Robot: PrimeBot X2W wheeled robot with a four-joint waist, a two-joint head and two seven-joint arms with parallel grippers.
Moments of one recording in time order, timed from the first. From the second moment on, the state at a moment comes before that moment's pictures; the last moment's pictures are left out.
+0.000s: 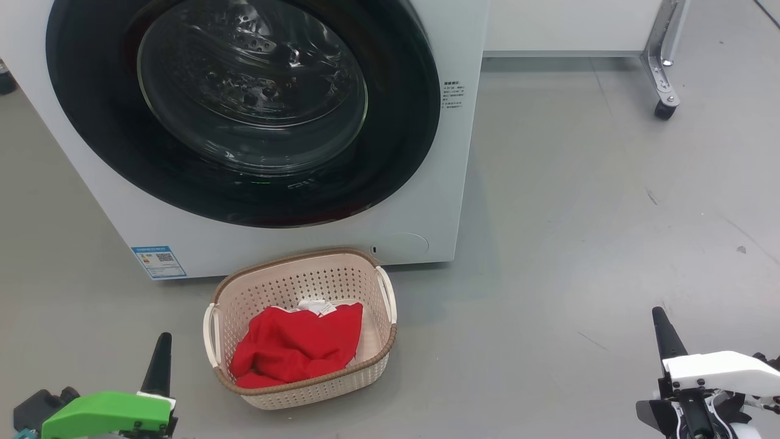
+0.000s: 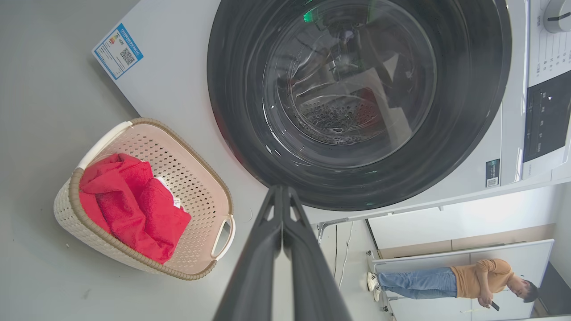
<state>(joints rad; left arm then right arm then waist) 0.00 0.05 0.00 0.25 -1.35 -0.08 0.03 0.00 -0.07 -0.01 0.26 1.38 0.08 -0.01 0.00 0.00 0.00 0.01</state>
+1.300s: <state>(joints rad) -0.06 0.05 0.06 0.25 -1.62 -0.10 0.09 -0.05 -0.08 -0.06 0.24 1.66 0.10 0.05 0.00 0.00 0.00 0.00</state>
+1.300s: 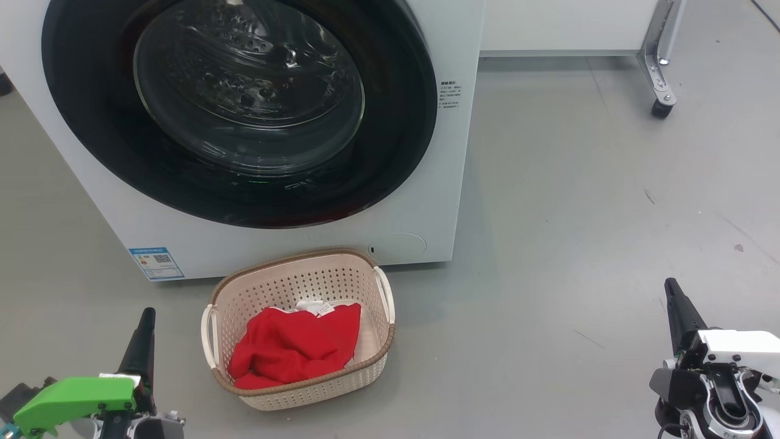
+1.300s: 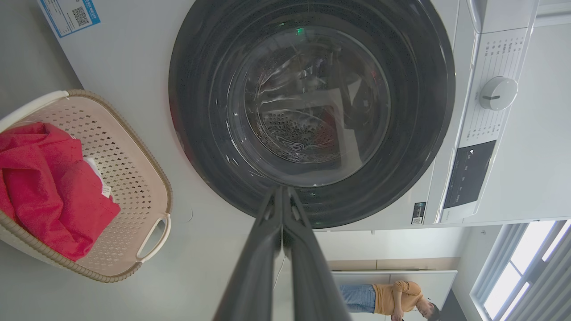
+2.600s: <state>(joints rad) -0.06 0.05 0.06 0.25 -1.62 -0.11 0.09 -0.05 -0.08 -0.06 0.25 1.66 0.10 0.05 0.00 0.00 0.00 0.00</state>
